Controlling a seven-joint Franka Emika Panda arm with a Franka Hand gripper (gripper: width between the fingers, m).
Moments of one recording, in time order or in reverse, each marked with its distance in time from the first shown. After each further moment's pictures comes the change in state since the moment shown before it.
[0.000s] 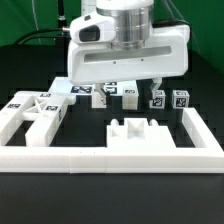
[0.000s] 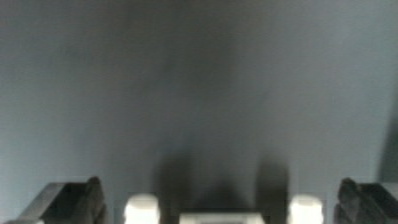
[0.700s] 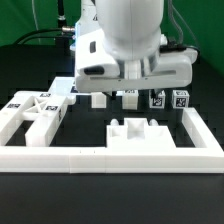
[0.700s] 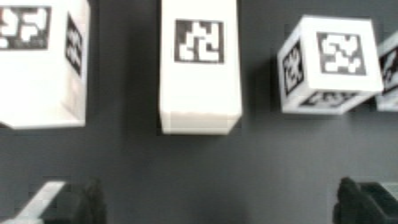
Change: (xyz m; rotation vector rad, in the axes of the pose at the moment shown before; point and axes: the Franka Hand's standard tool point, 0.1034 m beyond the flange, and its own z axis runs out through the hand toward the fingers) arm -0.023 -0.006 0.012 0.044 -0.507 0.039
